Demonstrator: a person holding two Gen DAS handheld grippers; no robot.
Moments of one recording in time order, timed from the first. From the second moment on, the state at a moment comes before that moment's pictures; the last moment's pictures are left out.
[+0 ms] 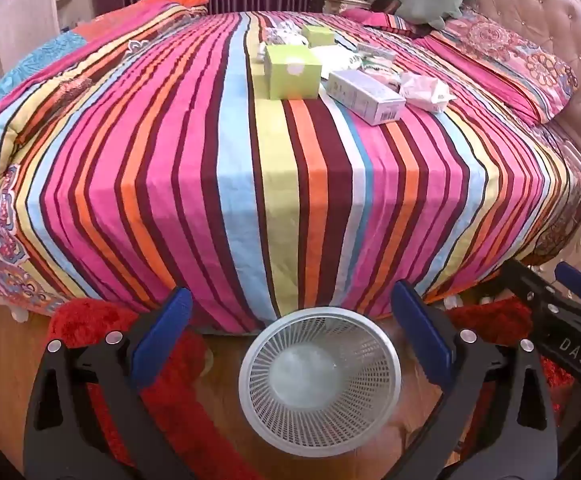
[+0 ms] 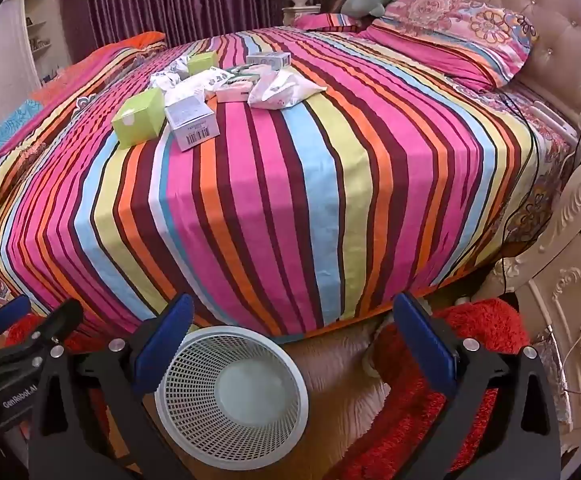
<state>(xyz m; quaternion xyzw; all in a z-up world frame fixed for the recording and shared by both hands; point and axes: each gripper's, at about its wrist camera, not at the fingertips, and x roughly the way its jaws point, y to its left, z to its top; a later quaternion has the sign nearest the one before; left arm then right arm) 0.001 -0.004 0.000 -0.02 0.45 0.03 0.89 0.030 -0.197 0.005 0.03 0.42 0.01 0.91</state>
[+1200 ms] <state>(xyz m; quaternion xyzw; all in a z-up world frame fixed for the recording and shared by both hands) -0.007 -0.008 0.006 -0.01 0.44 0.03 0.90 0.032 -0.192 0.001 0.03 0.44 0.03 0.90</state>
